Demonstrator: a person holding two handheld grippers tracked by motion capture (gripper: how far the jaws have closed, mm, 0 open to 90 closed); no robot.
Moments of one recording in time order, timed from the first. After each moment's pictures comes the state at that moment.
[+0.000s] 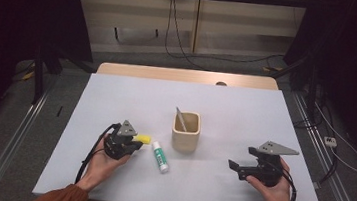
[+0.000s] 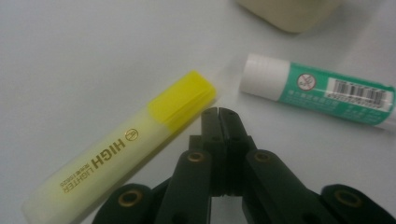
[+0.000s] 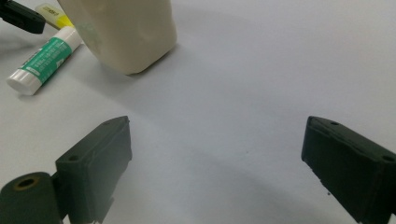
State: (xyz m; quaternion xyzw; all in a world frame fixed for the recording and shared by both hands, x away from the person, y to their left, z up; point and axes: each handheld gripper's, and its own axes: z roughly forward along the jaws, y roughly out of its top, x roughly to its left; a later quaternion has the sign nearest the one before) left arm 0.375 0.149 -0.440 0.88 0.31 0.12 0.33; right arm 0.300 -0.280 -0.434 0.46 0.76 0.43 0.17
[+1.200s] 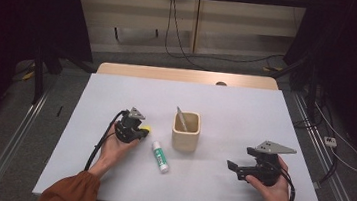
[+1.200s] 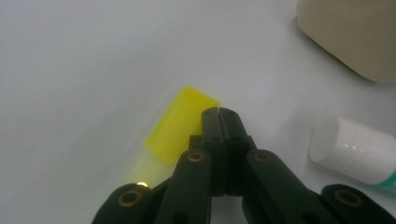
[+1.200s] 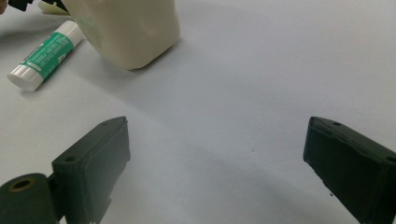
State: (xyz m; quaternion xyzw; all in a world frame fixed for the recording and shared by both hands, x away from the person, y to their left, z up) left arm 0.429 0.134 -0.449 0.87 0.35 0.10 0.33; right arm 0.303 -0.279 -0.438 0.46 0.77 0.43 0.16
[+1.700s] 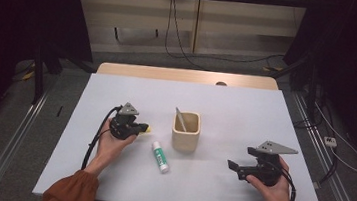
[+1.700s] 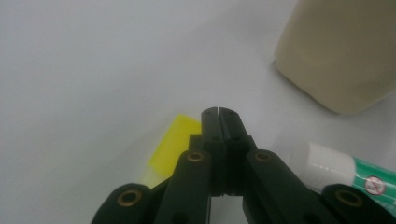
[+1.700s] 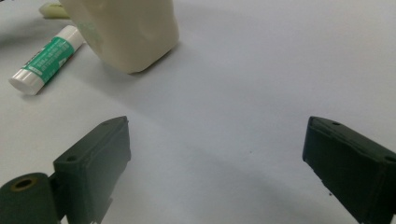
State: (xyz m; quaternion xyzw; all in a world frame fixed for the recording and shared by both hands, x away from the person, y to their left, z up) left arm 0.425 0.151 -0.431 0.85 0.34 0.10 0.40; right arm 0.302 -0.281 -0.437 0.46 0.76 0.43 0.16
